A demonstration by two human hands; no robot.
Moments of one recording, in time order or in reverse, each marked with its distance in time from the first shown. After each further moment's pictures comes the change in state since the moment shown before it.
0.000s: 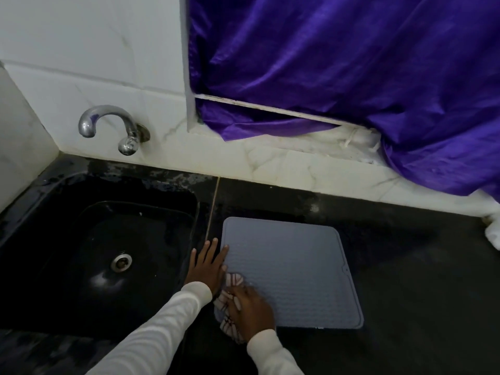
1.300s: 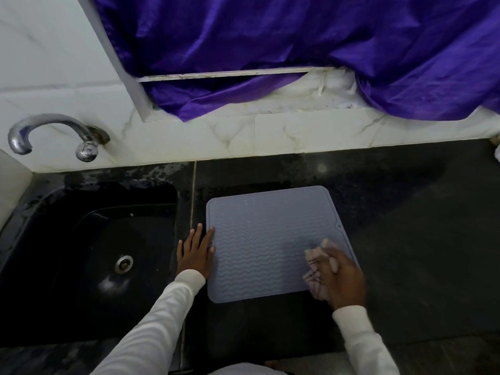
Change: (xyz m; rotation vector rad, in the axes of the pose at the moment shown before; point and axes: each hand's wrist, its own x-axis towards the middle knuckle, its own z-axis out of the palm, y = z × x) left_hand 0.003 0.012 0.001 -0.022 0.117 -0.091; right_hand -0.068 0.172 -0.071 0.468 0.692 0.406
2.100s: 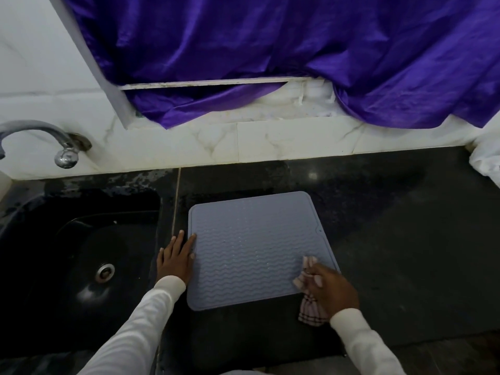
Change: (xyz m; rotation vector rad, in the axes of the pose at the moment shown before) left_hand -0.001 0.006 0.000 -0.018 0.015 -0.036; right_hand 0.019 0.045 -0.026 -0.339 -0.386 -0.059
